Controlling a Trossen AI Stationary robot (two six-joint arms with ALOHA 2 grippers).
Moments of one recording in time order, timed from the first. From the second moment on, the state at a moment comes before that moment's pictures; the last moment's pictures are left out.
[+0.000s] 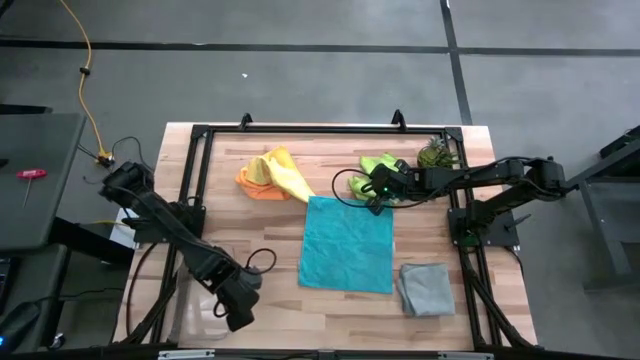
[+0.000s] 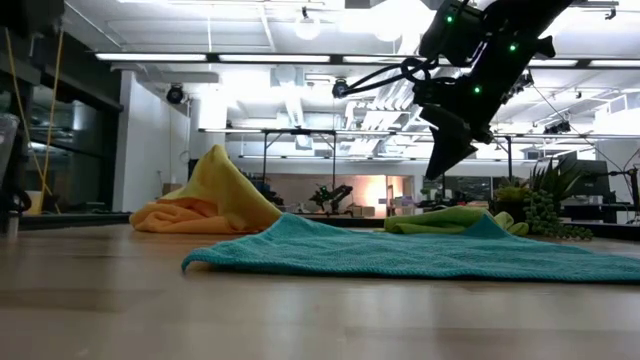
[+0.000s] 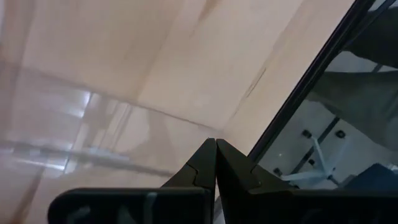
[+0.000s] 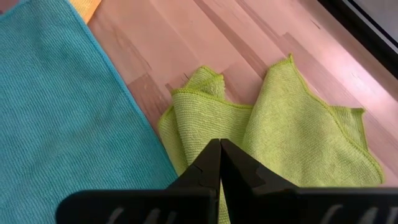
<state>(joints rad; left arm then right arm) -0.61 1.55 1.02 -0.75 0.23 -1.26 -0.15 1.36 0.77 -0.40 0.36 0.36</state>
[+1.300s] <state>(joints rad) 0.23 1.55 1.02 -0.23 -0.04 -0.33 -0.13 1.20 0.73 -0.69 0.25 0.66</state>
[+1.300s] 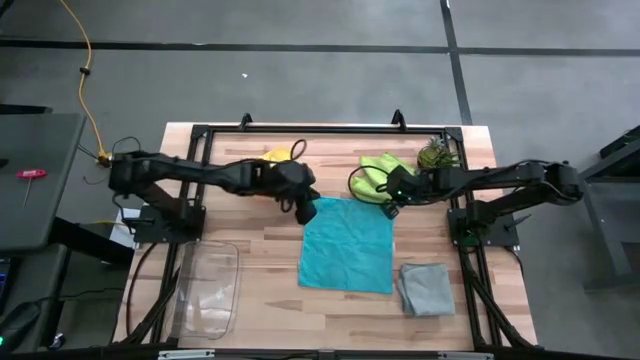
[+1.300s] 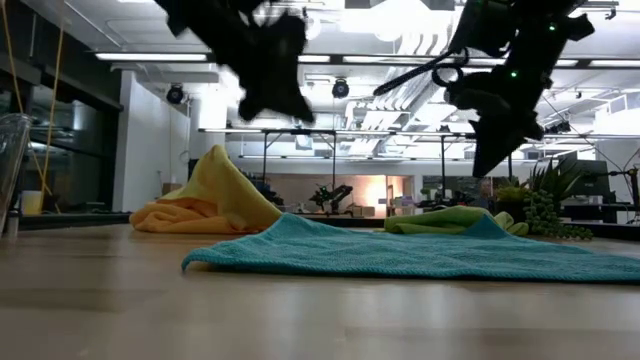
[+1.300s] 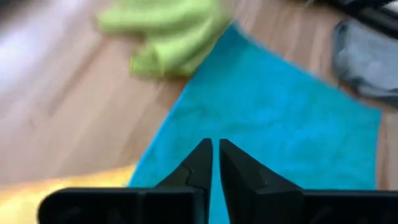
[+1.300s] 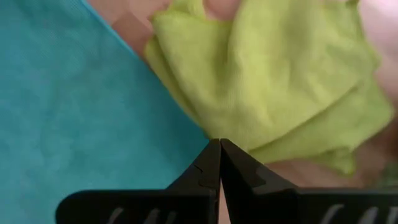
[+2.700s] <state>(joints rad) 0.41 1.93 1.25 -0.54 0.26 -0.50 -0.14 1.14 0.59 -0.47 0.16 0.80</state>
